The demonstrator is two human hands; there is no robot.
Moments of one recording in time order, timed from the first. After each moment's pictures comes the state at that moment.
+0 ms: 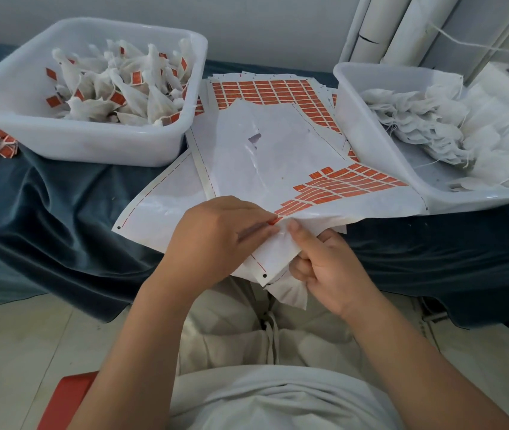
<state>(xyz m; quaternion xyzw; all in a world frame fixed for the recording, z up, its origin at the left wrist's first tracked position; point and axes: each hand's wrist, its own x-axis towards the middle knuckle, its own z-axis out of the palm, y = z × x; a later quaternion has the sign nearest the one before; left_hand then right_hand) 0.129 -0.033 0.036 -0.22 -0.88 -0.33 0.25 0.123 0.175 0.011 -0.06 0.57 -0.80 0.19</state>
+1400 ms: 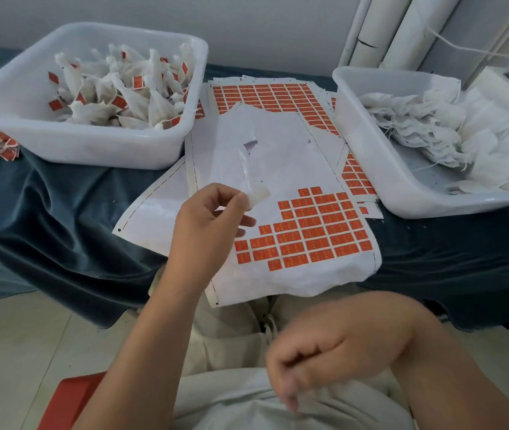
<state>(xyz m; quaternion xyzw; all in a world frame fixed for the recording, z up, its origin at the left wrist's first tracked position) 0.133 -0.019 0.052 0.10 -0.75 -0.64 0.11 0.150 0.185 0.083 -0.48 0.65 -0.31 0.50</state>
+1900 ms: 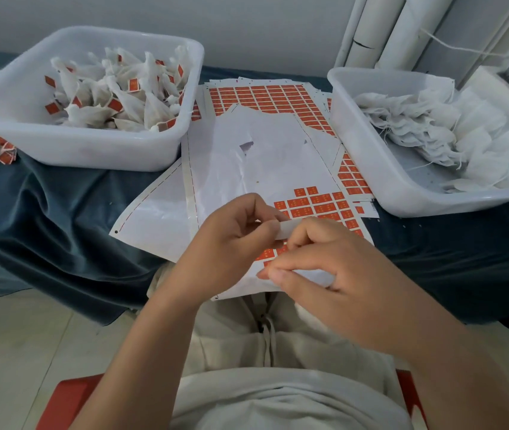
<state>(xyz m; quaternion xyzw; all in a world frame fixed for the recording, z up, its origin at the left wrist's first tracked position) 0.149 -0.009 0.067 -0.11 -0.72 -0.68 -0.02 0.174 0.184 0.113 -0.27 0.90 -0.33 0.08</state>
